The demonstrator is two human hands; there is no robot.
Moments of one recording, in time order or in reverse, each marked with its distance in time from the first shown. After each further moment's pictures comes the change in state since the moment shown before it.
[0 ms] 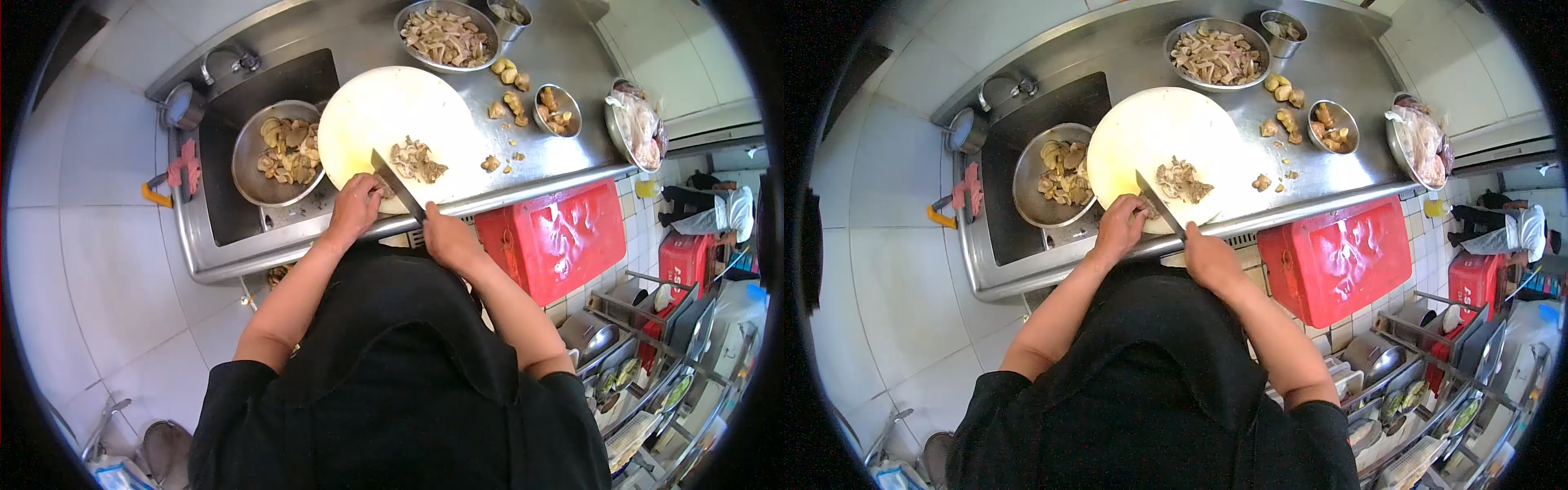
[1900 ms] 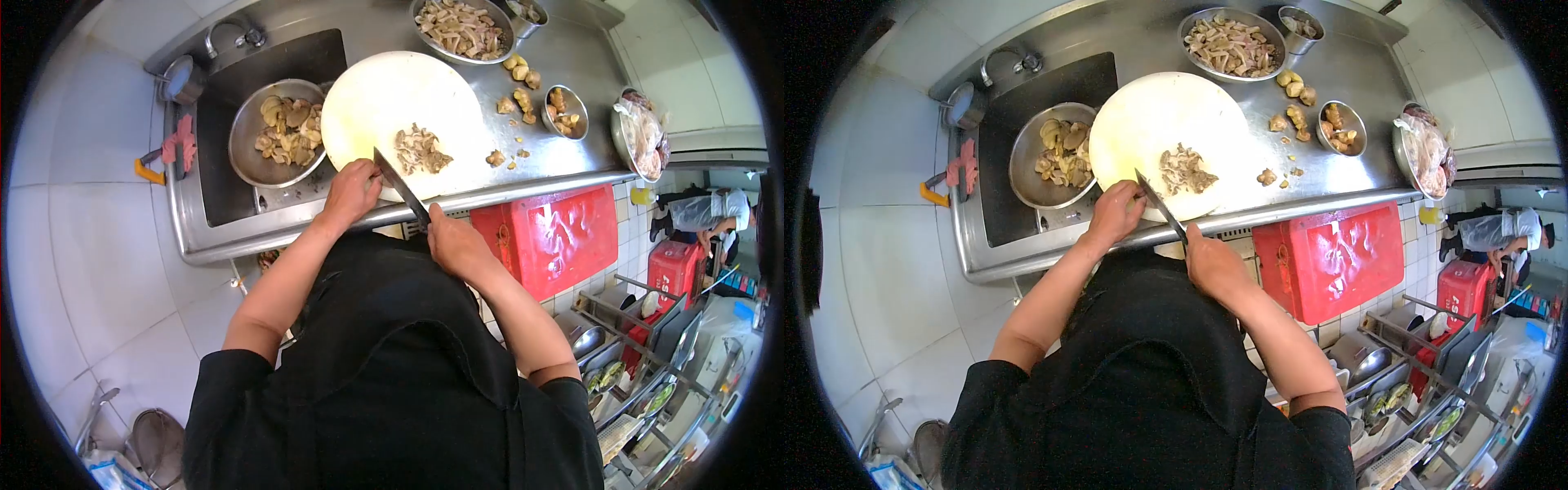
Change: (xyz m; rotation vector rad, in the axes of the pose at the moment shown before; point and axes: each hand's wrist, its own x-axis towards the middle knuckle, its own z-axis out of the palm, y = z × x) left_hand 0.001 -0.008 -0.011 0.051 -0.017 0.009; right_hand -0.025 -0.010 -0.011 -0.038 -0.056 -0.083
